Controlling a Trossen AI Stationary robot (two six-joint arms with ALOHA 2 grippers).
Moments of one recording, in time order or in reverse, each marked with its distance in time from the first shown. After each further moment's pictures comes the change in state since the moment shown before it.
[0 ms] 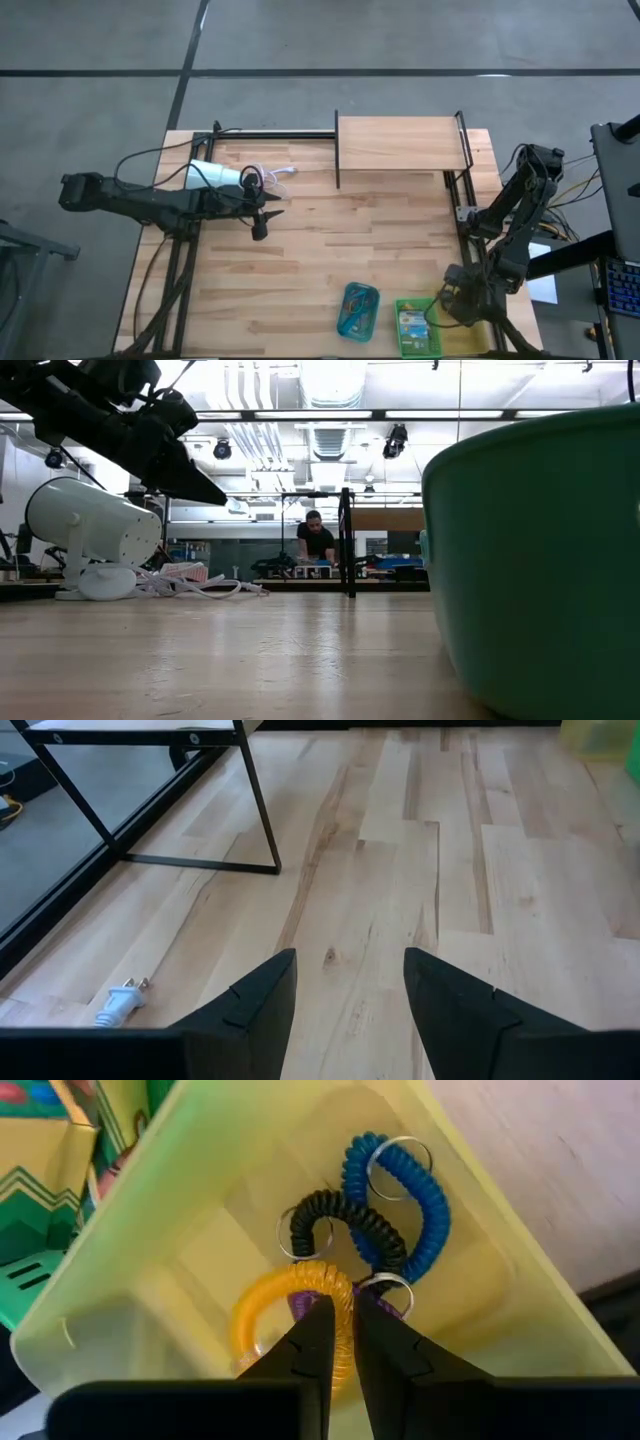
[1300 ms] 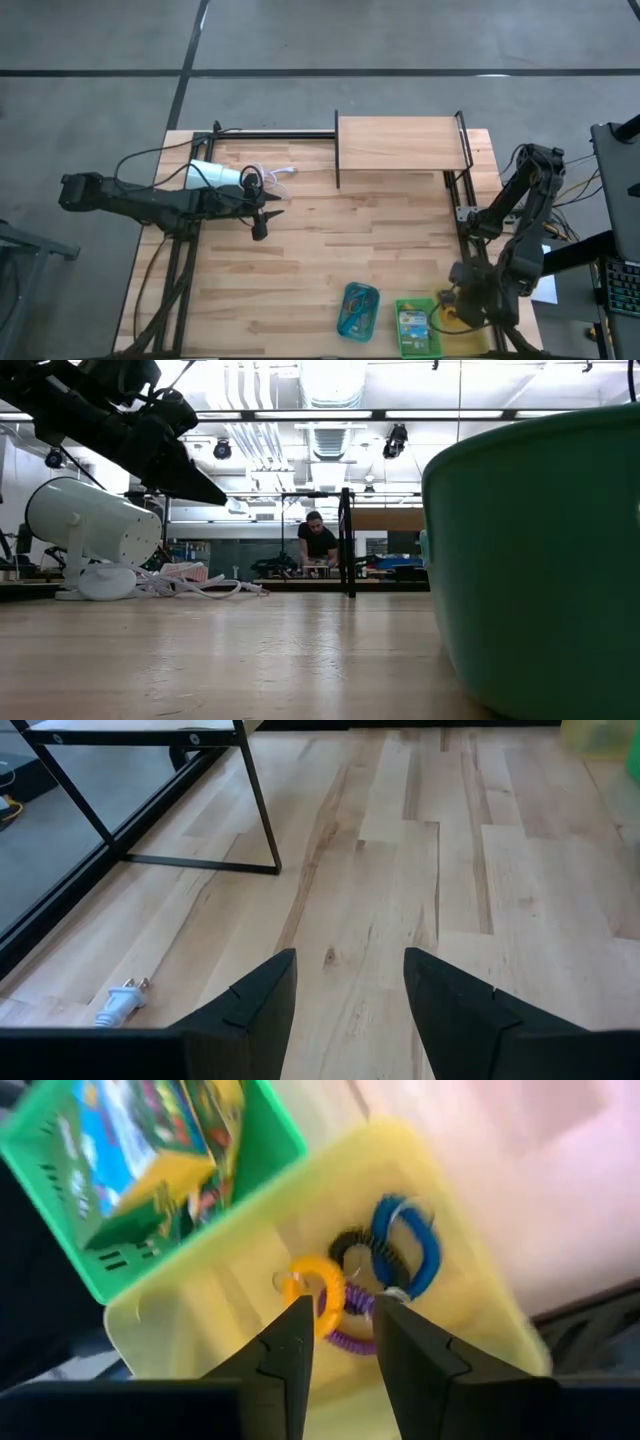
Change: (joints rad) left arm 0.000 0.000 0.000 0.000 0.000 0.001; right arm 0.000 -0.007 0.195 -0.249 0.117 -0.135
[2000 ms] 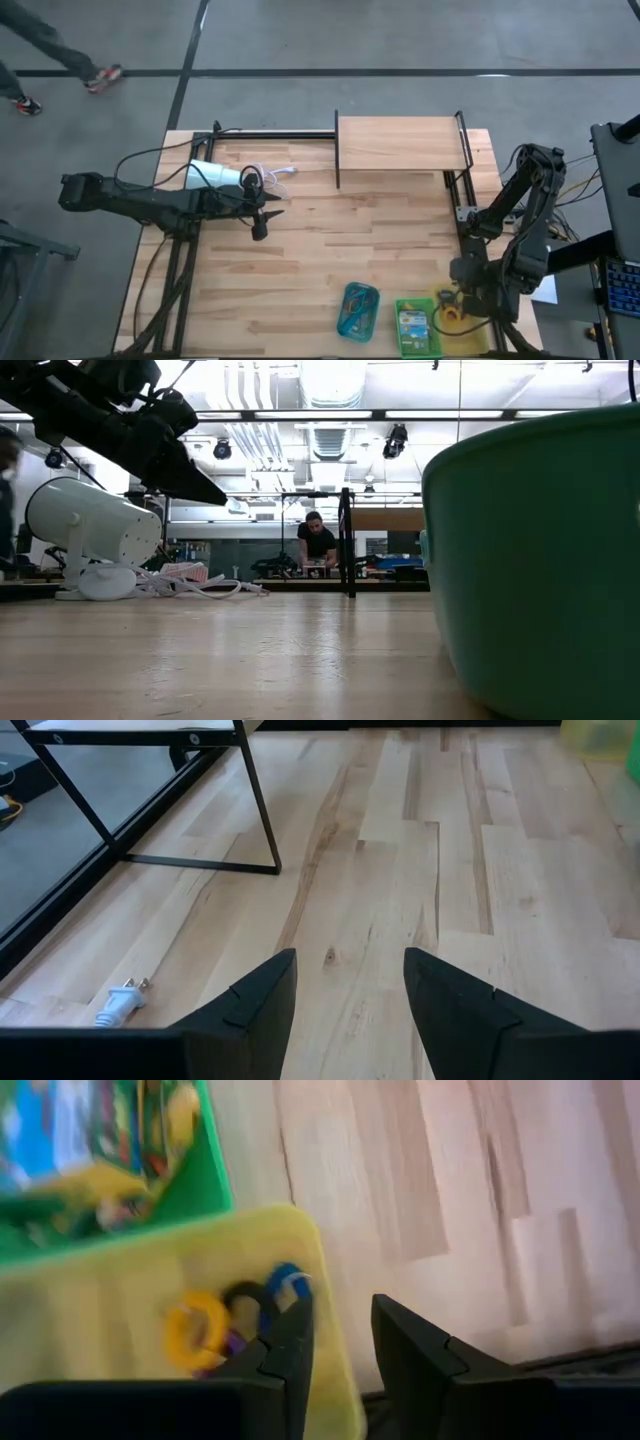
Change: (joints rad) left arm 0.000 0.000 0.000 0.000 0.000 0.000; right arm 0.000 0.001 0.088 -0.276 0.158 -0.343
